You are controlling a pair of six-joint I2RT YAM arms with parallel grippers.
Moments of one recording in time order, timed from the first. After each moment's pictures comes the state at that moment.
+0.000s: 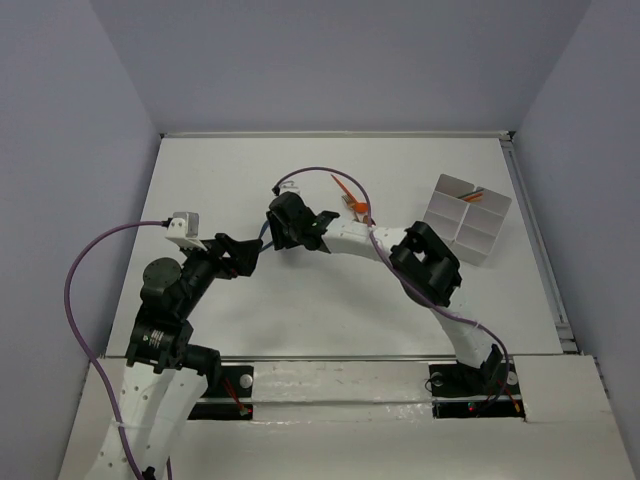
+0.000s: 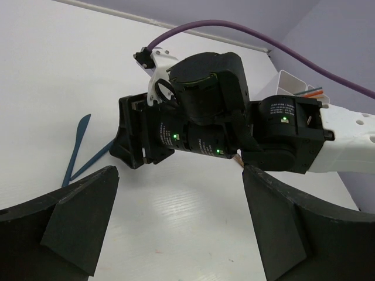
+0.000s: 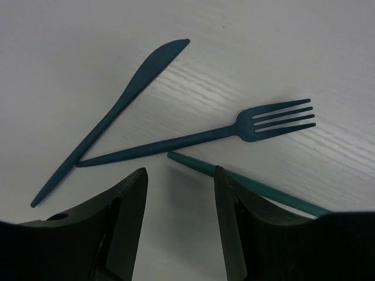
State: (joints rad) left arm -0.23 0.41 0.59 -0.29 0.19 -0.48; right arm 0.91 2.25 1.75 -0.24 0.24 0.47
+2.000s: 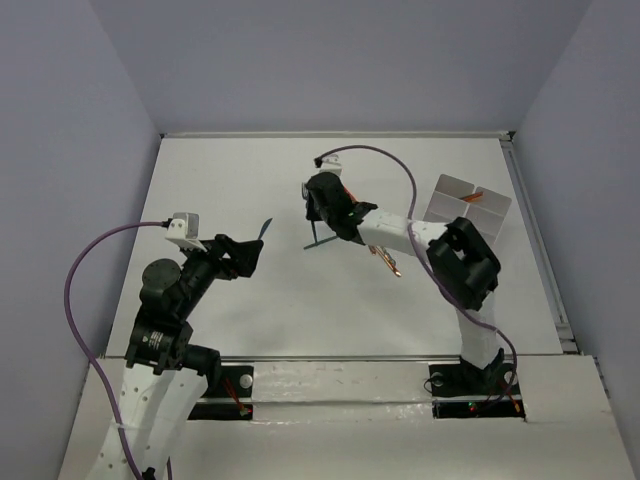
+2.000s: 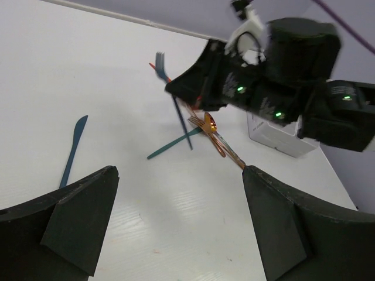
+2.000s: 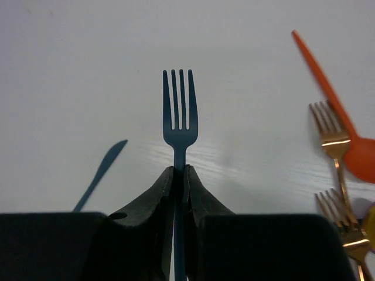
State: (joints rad) left arm -0.23 0.40 0.59 -0.29 0.20 -0.48; right arm 0.80 2.08 1.53 0.00 0.37 0.50
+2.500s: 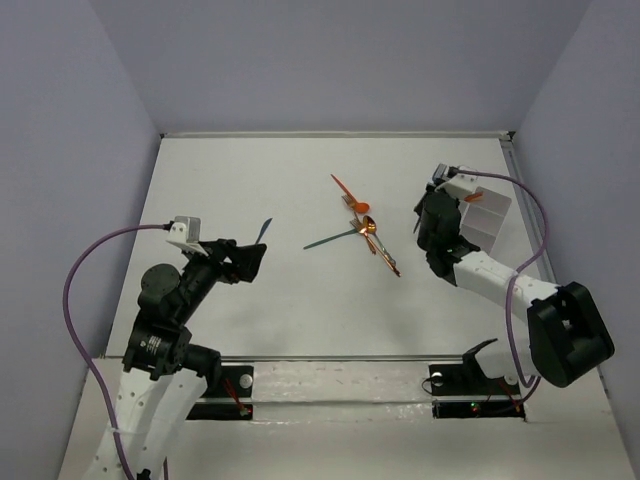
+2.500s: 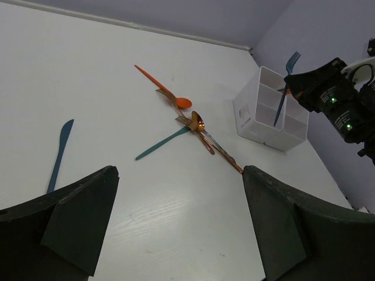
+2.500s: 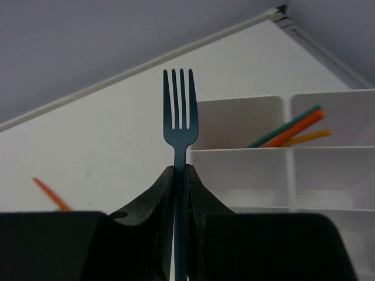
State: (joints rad) left arm -0.28 0.37 0.59 -0.29 0.20 -0.48; right arm 0.48 1.34 0.74 0.49 0.76 0.33
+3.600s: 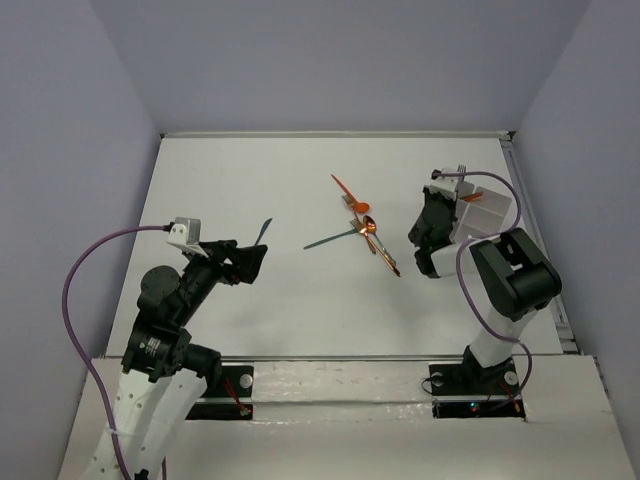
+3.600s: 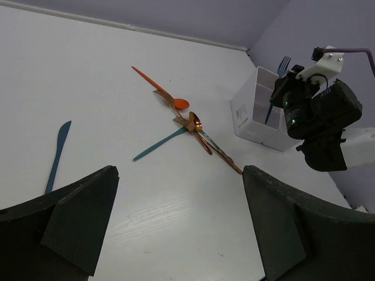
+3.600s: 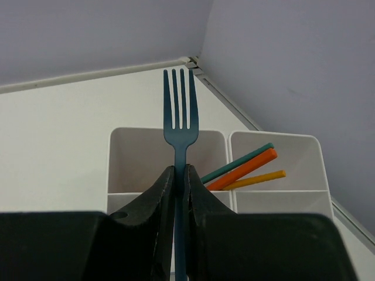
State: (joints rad) left arm -0.31 0.36 0.59 -0.29 0.19 -0.48; right arm 0.38 1.75 0.67 1.25 1.00 -0.31
